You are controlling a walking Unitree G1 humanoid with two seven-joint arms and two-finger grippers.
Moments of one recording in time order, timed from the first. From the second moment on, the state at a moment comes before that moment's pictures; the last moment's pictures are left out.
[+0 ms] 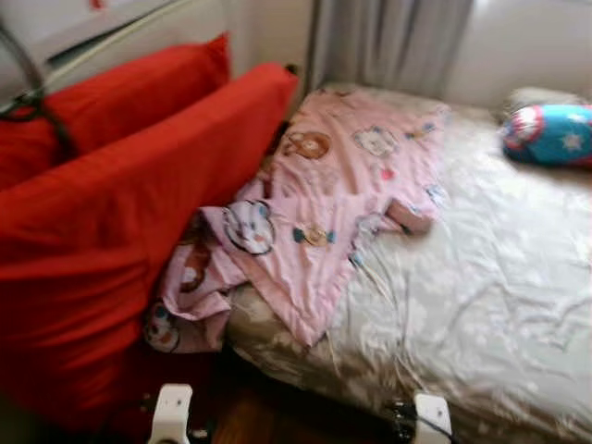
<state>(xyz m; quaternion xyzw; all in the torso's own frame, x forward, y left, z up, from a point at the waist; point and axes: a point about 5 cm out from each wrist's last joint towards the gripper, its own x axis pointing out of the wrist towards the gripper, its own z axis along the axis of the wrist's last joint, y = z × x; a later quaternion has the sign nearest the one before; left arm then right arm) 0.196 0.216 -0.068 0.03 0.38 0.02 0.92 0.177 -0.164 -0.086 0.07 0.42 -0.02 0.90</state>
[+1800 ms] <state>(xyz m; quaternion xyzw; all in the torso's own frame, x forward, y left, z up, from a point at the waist) 0.194 0.210 -0.071 0.01 0.38 0.03 0.92 0.183 -0.166 -0.082 0.08 0.40 -0.02 0.91</state>
